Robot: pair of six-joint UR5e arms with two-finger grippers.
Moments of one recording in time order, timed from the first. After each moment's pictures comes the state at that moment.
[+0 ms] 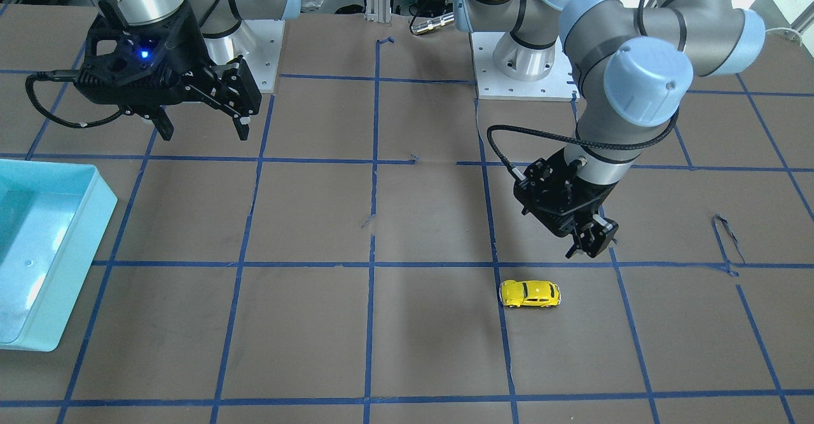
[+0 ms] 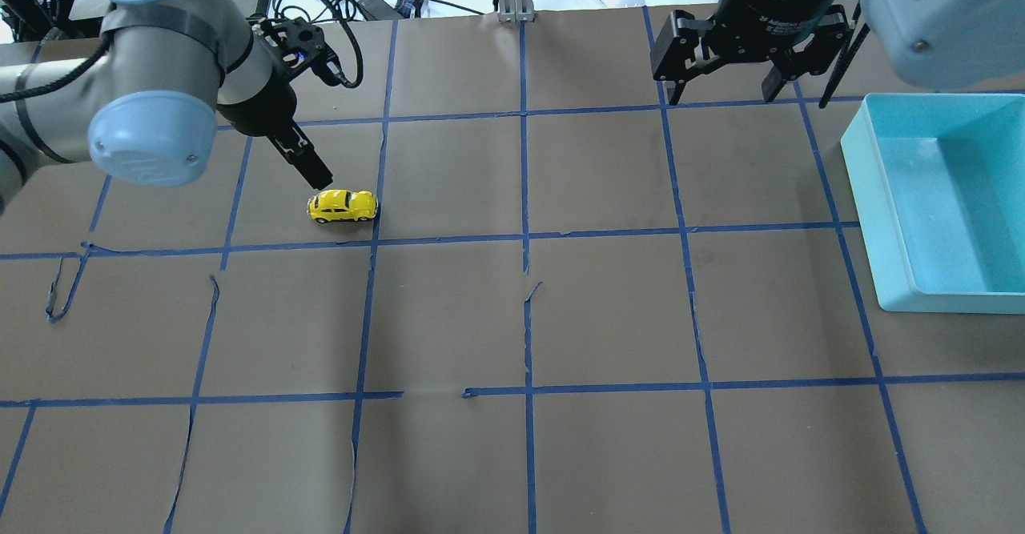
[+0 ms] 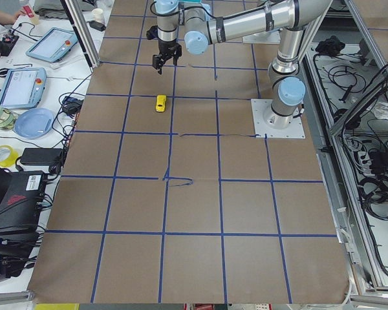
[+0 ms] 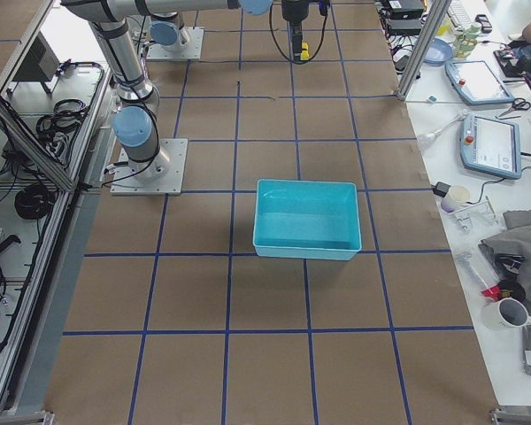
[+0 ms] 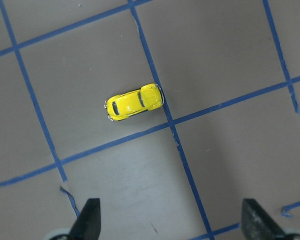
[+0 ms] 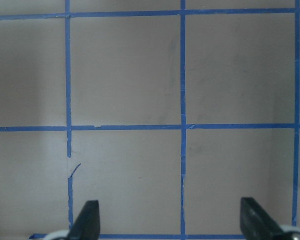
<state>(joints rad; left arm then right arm) -1.52 -1.78 -1.73 -1.12 1.57 1.05 1.64 -1.54 1.50 -1.65 -1.55 0.07</state>
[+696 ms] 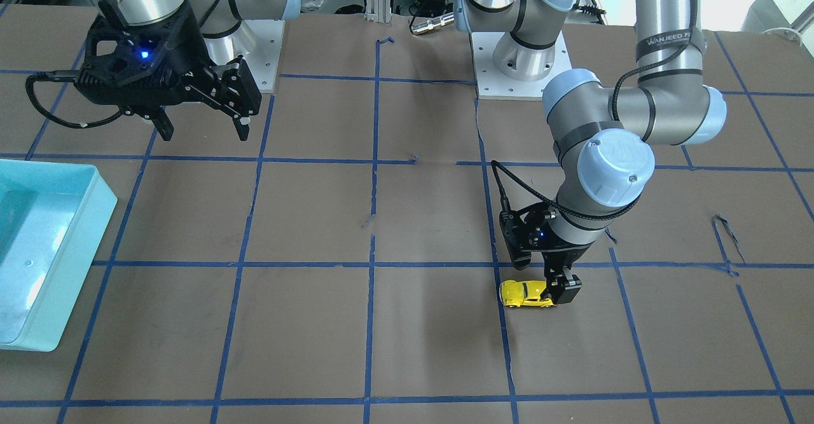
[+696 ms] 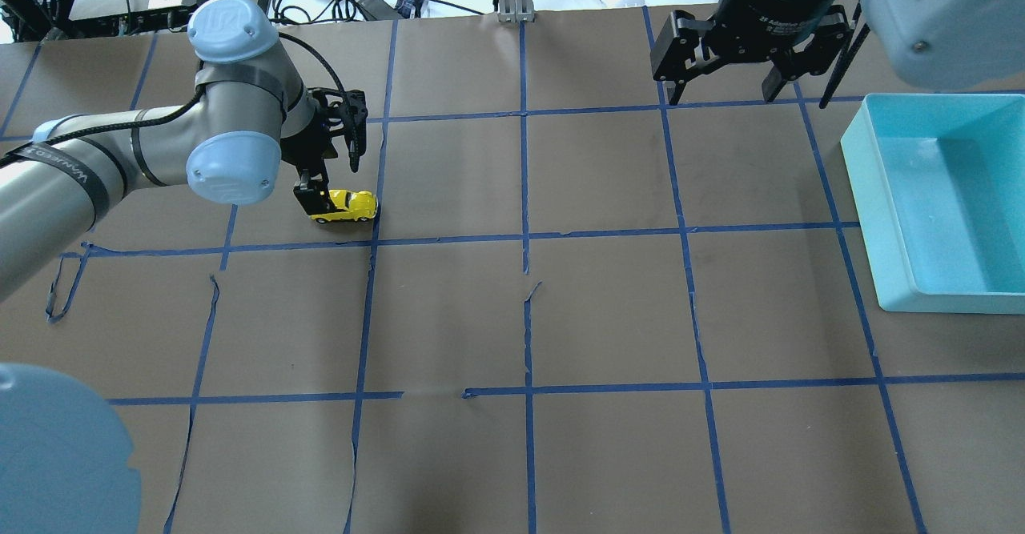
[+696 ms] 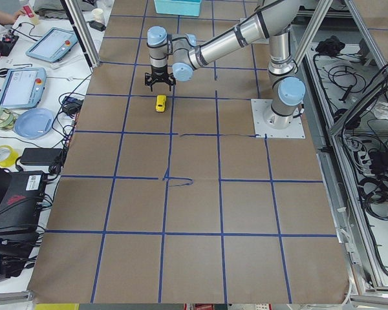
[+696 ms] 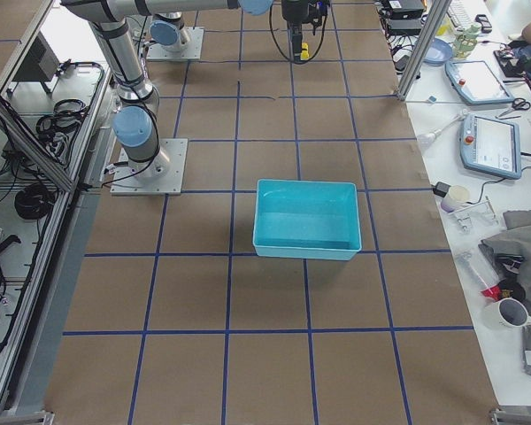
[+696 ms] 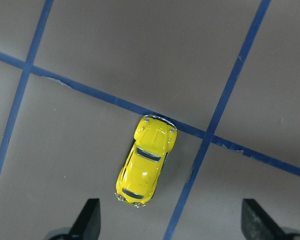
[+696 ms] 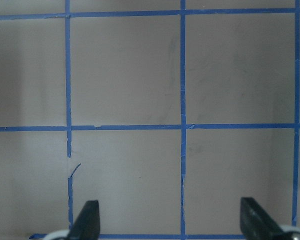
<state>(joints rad) -1.52 -1.97 -1.75 -0.95 1.61 1.58 1.64 -1.54 1.50 -1.65 -1.55 0.07</state>
